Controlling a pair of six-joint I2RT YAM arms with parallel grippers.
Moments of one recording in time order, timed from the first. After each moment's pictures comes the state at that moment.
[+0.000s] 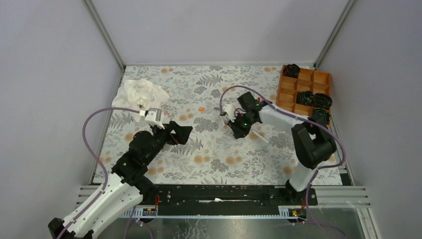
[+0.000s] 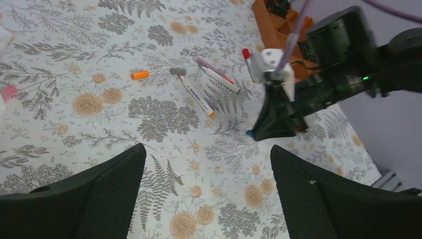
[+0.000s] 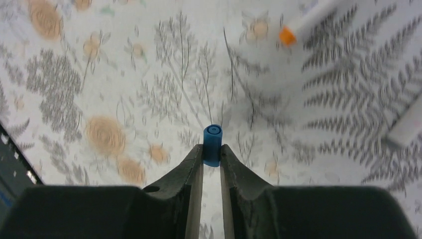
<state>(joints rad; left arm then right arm) -0.63 0.53 0.49 -0.13 -0.12 -0.48 0.49 1.70 1.09 -0.62 -0.47 -0.55</state>
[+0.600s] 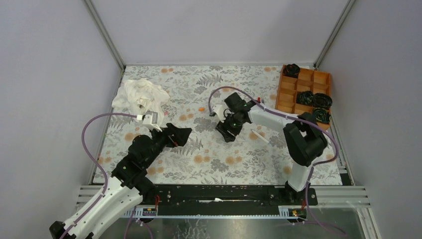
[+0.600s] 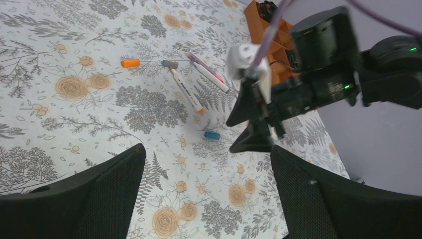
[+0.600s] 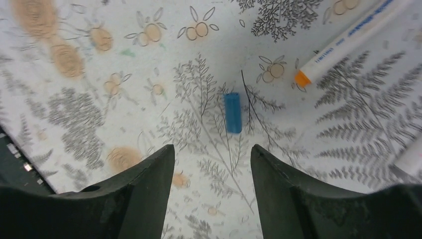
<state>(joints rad) -0.63 0.45 0.41 -0.12 -0.13 -0.62 0.66 1.85 1.23 -0.61 -0.33 -0.40</state>
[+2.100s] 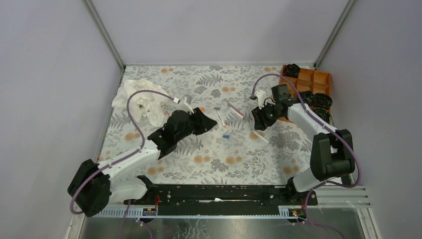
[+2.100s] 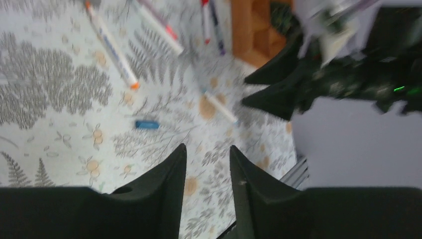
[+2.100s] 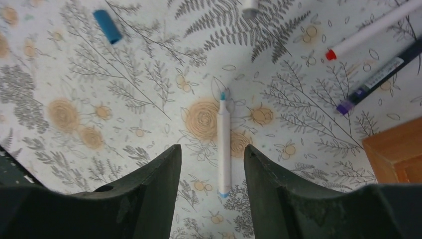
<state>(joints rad) -0.71 1.20 0.63 0.18 0.04 -0.97 0.20 1.54 1.05 -0.64 -0.48 -0.45</state>
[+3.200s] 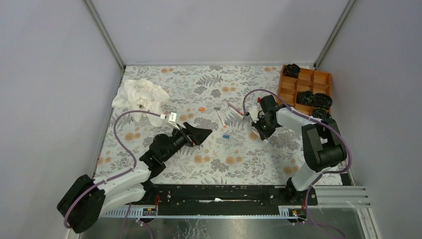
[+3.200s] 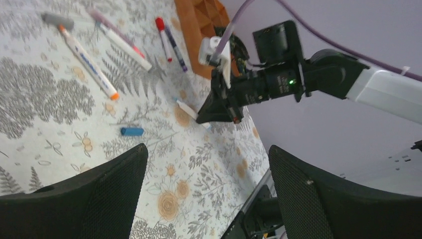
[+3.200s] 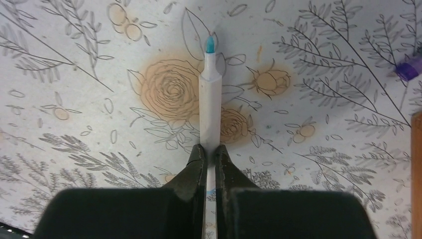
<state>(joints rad) -0.70 0.89 0.23 0.65 0.04 -0.89 0.31 1.67 0.95 -0.63 -0.13 -0.51</state>
